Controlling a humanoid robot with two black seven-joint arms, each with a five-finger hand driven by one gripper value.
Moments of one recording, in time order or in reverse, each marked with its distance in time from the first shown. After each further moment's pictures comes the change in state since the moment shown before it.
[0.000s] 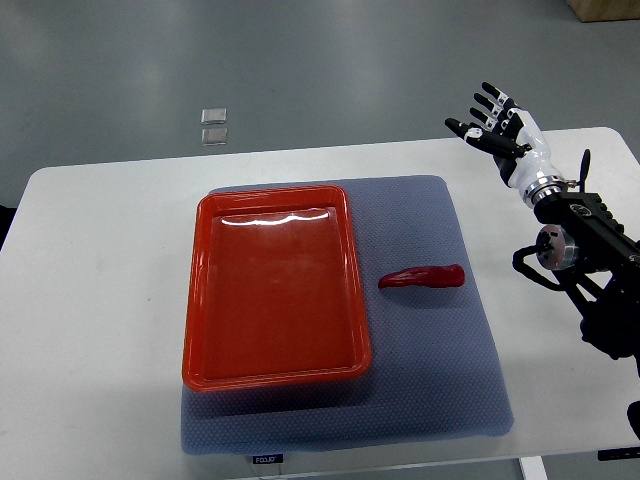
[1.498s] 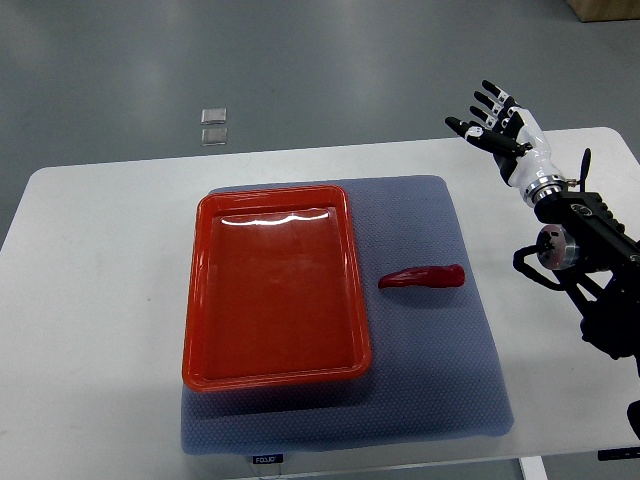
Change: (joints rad) left arm 0.000 0.000 -0.001 0.001 -0.002 0.000 0.000; right arm 0.000 0.000 0.006 0.000 0.000 0.006 0.008
